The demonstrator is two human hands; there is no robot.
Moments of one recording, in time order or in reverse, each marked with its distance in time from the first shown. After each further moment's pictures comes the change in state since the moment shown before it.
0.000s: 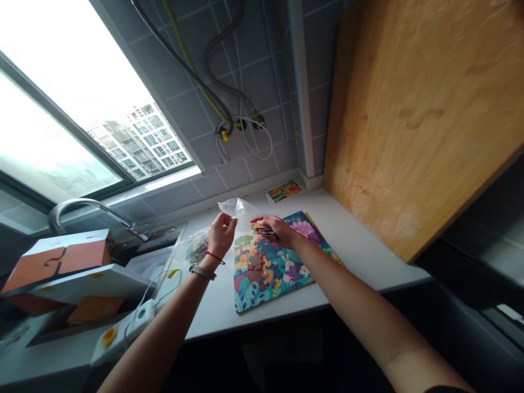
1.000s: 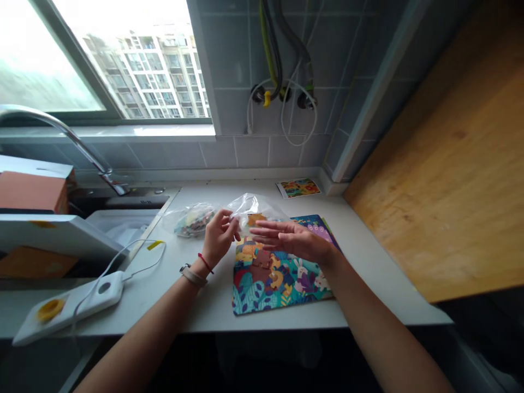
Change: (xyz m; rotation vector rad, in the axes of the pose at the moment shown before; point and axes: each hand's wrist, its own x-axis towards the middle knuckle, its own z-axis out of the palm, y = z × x) left_hand -0.041 -0.057 0.001 -0.624 -0.018 -0.039; right_hand -0.029 -0.010 0.018 -0.288 -0.329 0.139
